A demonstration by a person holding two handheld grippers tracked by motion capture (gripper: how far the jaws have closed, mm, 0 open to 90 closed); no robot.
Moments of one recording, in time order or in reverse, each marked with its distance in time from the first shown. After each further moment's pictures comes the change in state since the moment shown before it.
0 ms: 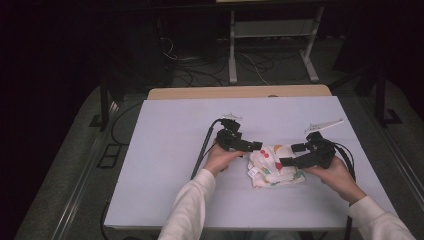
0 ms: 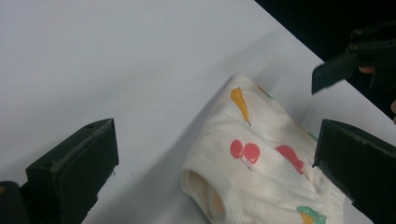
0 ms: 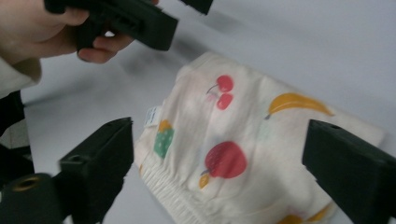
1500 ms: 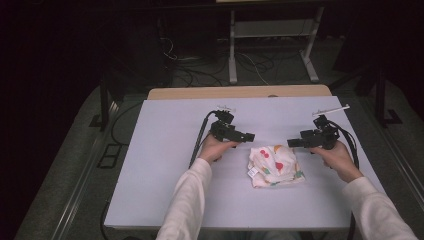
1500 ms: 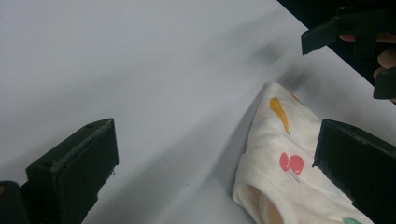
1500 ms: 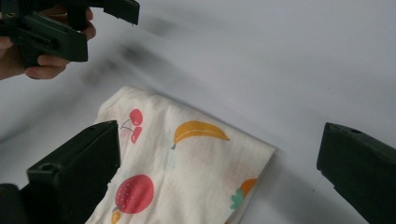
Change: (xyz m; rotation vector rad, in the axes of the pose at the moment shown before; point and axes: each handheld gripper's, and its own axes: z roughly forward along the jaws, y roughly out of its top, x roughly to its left) left arm 0.033 0.013 0.000 0.036 0.026 -0.010; right arm -0.070 0.015 0.004 -0.025 -0.025 0.127
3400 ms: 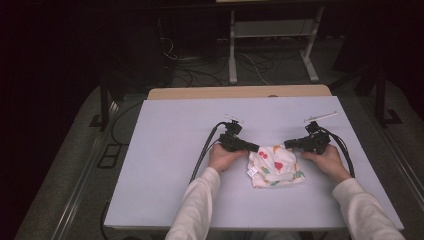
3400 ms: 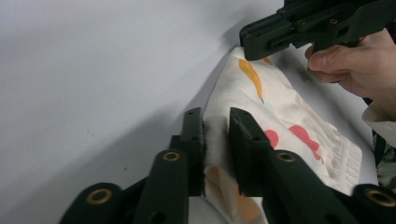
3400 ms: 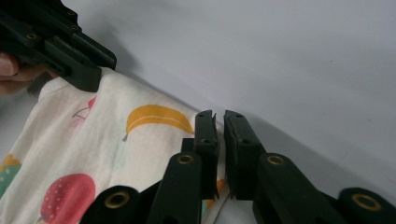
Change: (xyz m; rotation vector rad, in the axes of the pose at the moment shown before) left arm 0.000 -0.023 0.037 0.106 -0.191 -0.094; right arm -0.020 -0.015 0.035 0.041 -0.024 -0.022
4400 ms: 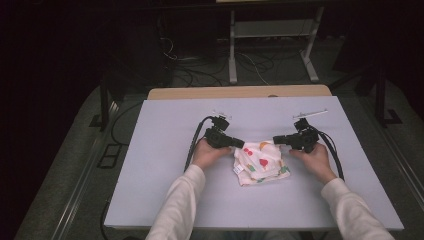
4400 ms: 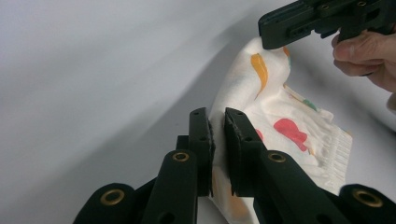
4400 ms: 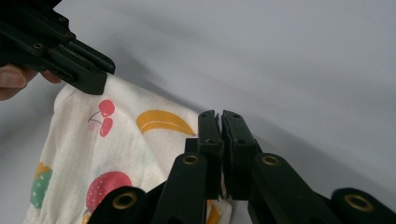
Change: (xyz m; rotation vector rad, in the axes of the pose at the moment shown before) left arm 0.001 0.003 -0.054 0.033 0.116 0.103; right arm 0.044 0.022 0.012 -0.066 -0.033 0.015
